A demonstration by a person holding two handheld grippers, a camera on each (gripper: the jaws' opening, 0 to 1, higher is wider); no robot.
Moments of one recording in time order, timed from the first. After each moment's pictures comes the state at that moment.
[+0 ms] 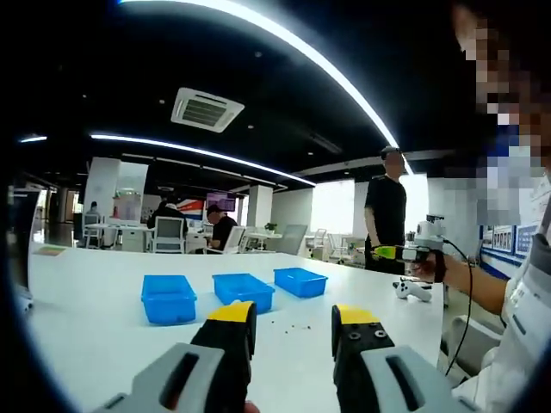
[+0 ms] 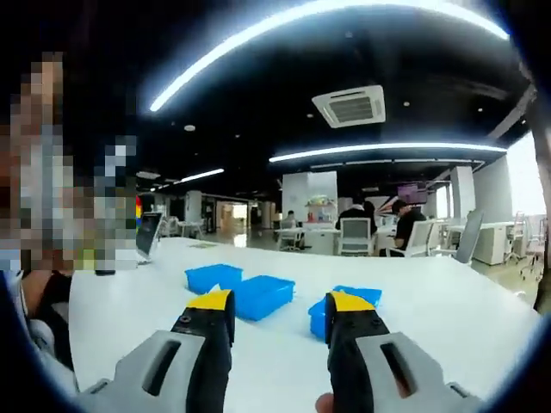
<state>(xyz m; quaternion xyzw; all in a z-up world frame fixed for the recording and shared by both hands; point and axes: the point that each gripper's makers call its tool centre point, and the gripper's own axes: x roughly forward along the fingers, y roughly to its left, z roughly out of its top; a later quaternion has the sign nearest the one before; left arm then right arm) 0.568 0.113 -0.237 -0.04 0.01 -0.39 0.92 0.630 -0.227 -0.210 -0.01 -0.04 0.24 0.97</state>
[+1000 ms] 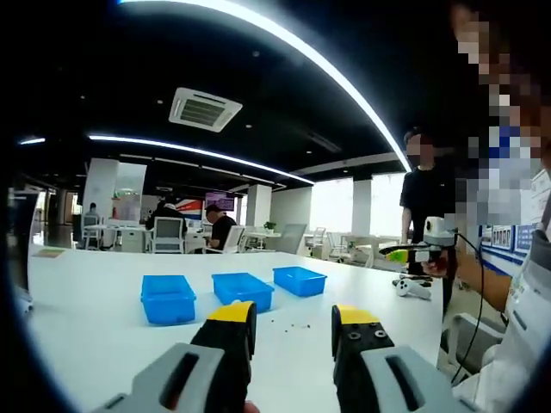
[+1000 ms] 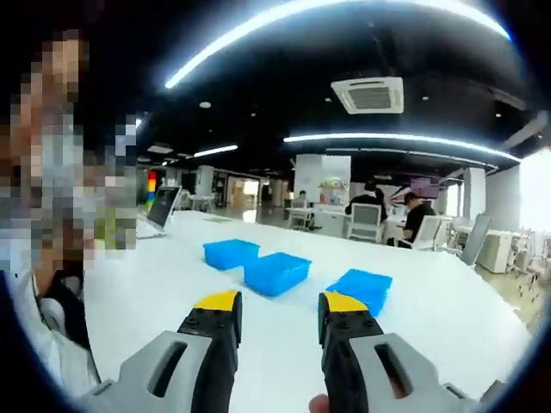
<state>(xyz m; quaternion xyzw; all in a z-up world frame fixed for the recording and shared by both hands) 0.566 0.112 -0.237 -0.03 0.01 -0.39 0.92 0.612 -0.189 -0.223 -0.10 0.04 0.30 0.95</state>
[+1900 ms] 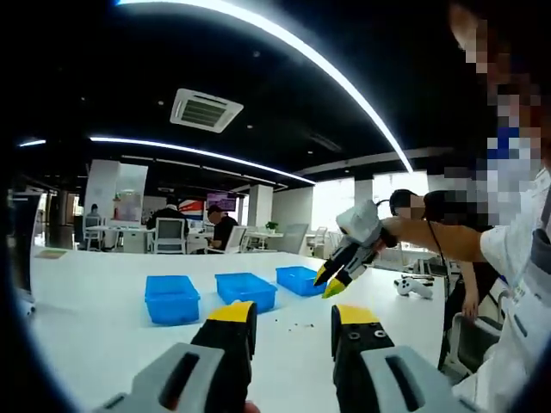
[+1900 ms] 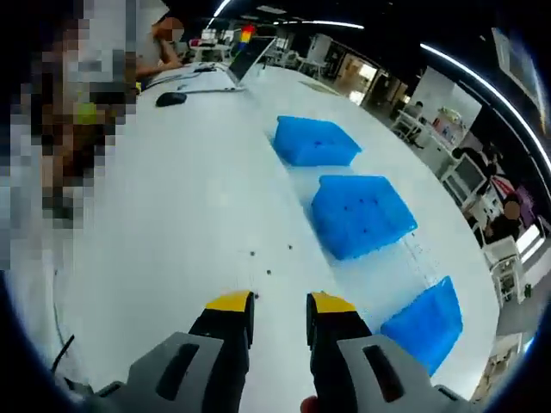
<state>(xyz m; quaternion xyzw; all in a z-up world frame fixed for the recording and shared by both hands) 0.567 0.117 -0.240 -0.03 0.01 -0.39 0.92 0.711 -0.074 -0.324 -0.36 0.32 0.47 0.74</state>
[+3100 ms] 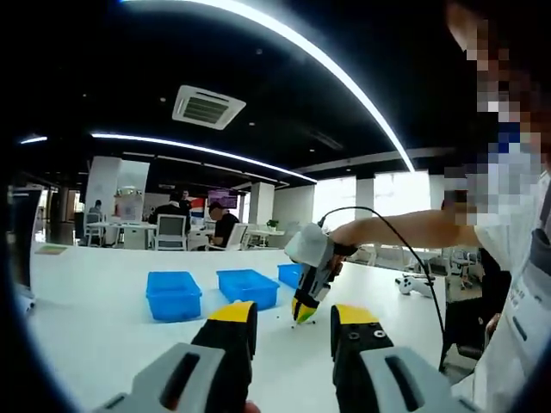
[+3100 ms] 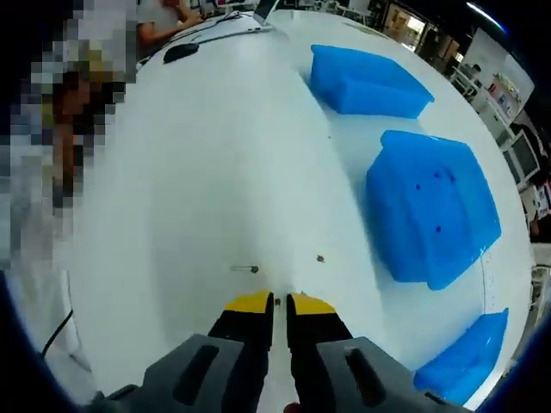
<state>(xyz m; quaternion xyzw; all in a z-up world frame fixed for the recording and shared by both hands) 0.570 0.122 -0.244 -0.03 0.02 -0.39 0.92 0.736 -0.039 -0.390 -0.36 0.43 0.51 0.65</state>
